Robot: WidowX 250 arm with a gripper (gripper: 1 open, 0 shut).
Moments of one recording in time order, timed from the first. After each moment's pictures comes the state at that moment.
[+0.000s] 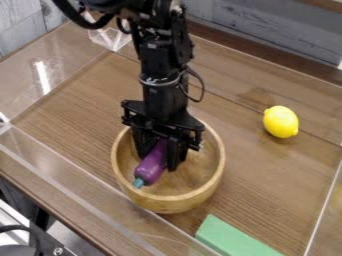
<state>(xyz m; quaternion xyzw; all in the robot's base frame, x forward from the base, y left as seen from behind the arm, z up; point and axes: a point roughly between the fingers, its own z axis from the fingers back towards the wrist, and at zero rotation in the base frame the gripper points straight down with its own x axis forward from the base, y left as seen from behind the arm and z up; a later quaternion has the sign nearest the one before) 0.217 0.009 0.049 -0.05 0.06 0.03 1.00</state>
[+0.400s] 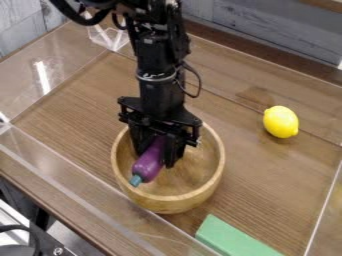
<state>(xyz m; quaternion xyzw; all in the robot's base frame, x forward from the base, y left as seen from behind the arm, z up) 0.216 0.012 0.050 -0.05 0.06 0.04 1.00</state>
